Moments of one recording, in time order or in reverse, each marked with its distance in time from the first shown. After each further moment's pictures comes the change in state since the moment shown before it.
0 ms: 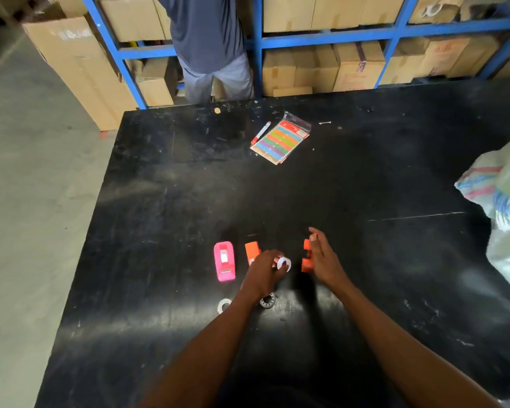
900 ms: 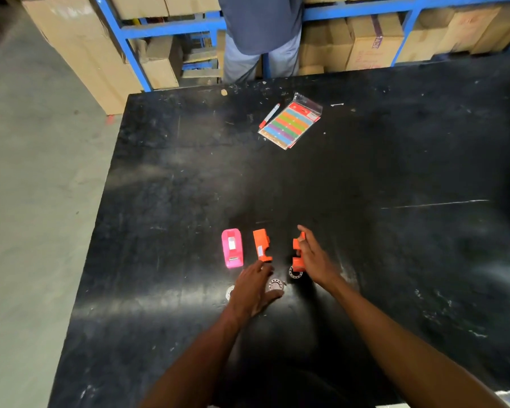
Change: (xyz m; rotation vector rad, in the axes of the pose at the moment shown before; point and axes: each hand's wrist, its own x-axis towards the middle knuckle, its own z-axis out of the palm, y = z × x) left_hand -0.052 -0.060 -0.004 0.403 -0.119 0.111; right_hand -0.004 0.010 0.040 -0.036 -0.185 0.020
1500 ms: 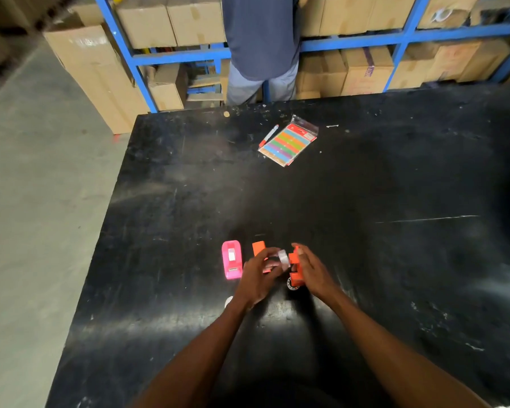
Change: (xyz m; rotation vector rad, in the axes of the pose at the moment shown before) left_hand 0.026 0.034 -0.035 -0.749 0.222 -0.105; right_hand -0.013 0.000 -0.004 0.044 0.024 -0.068
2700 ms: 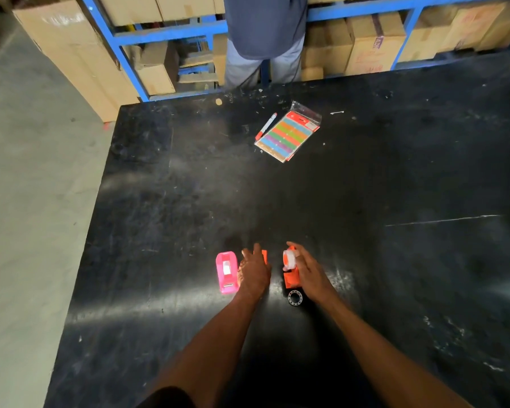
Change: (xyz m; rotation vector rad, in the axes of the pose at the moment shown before) left_hand 0.082 -0.018 0.016 0.732 -0.036 -0.424; right_hand 0.054 0.008 0.005 0.008 -0.007 -0.032
